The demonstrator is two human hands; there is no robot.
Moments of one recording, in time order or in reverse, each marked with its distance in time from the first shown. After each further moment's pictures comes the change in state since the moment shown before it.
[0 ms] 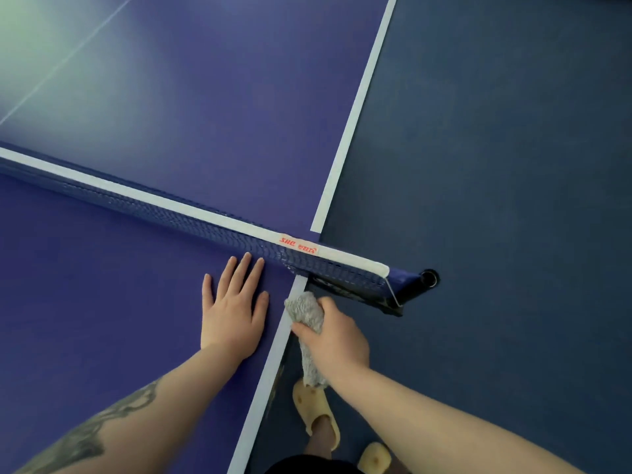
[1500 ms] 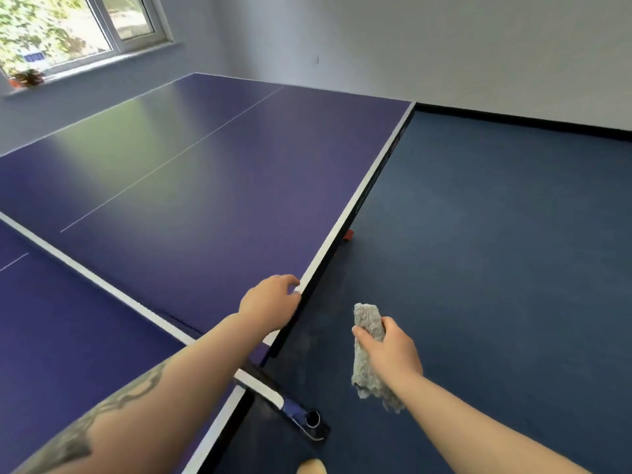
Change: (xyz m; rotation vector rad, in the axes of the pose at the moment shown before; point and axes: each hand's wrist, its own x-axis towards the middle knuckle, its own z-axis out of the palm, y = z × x) left_hand 0.144 0.203 -0.138 -0.216 -0.082 -0.169; right_hand 0.090 0.047 -0.250 0.149 0.129 -0.098
